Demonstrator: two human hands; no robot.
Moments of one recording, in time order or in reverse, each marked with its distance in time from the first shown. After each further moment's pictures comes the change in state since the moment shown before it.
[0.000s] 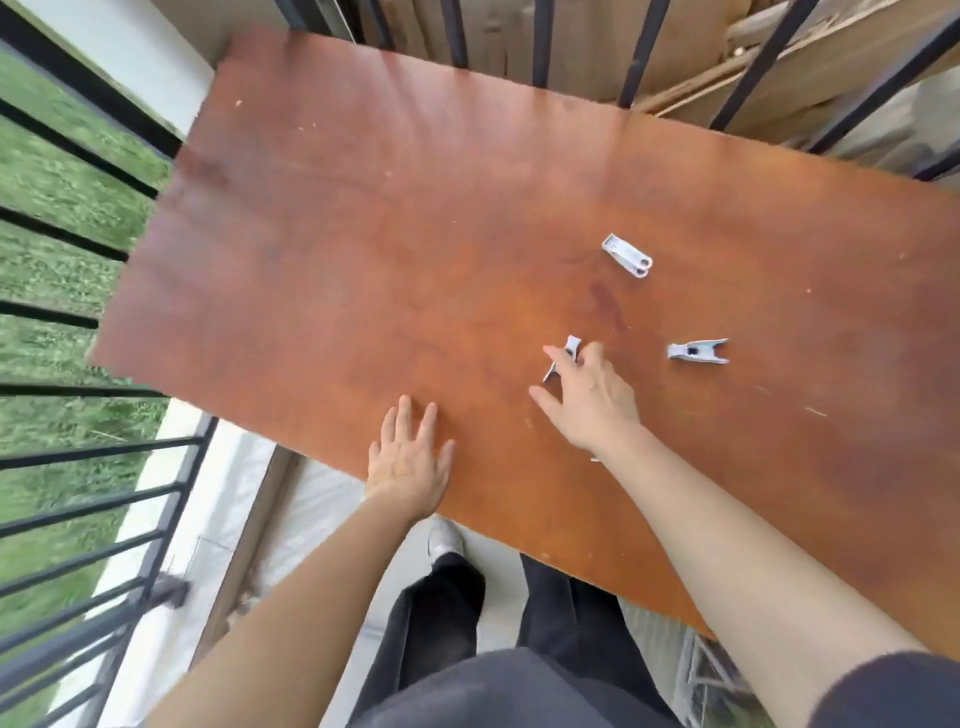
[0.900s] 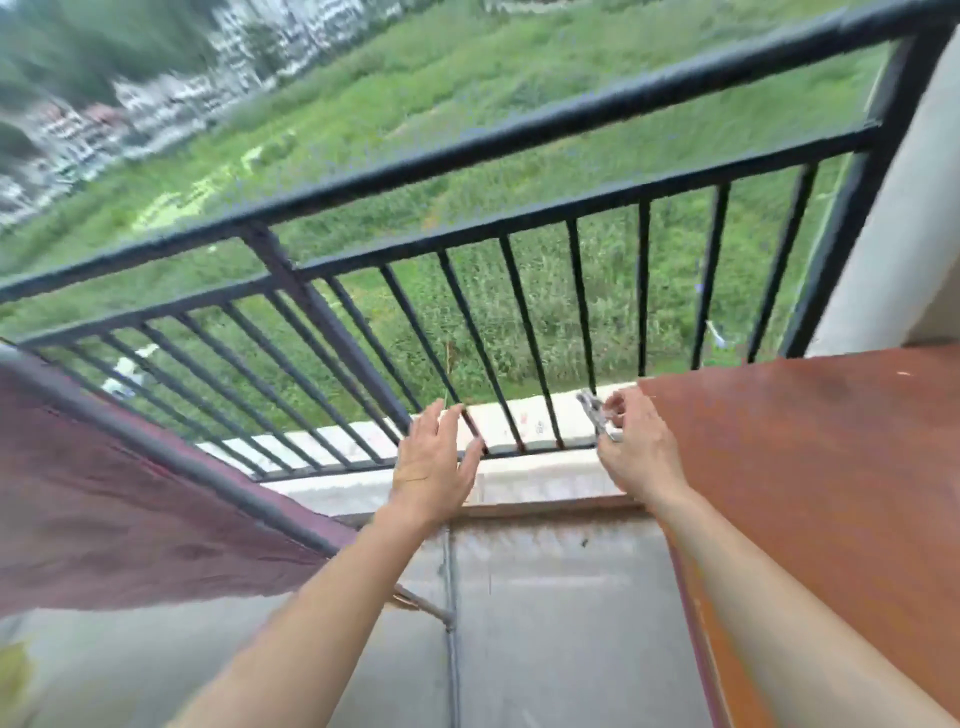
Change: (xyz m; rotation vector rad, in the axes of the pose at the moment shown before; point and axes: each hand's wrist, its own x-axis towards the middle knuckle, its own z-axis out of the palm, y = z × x) left_hand -0.314 -0.268 -0.070 -0.404 0.902 -0.864; right_hand -0.150 -0.416 -0.003 0.218 -0.150 -1.116
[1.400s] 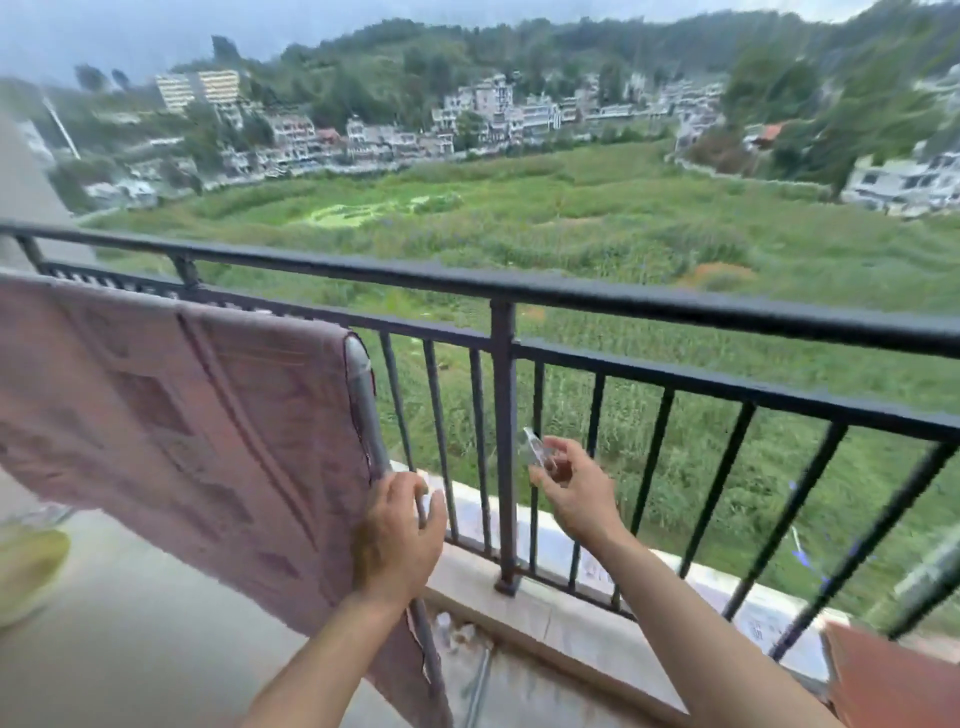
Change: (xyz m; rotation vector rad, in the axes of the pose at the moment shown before) left_hand -0.032 -0.246 -0.123 -0.210 0.745 -0.322; right_hand 0.059 -0.298 0.203 0.230 -0.366 -0.316
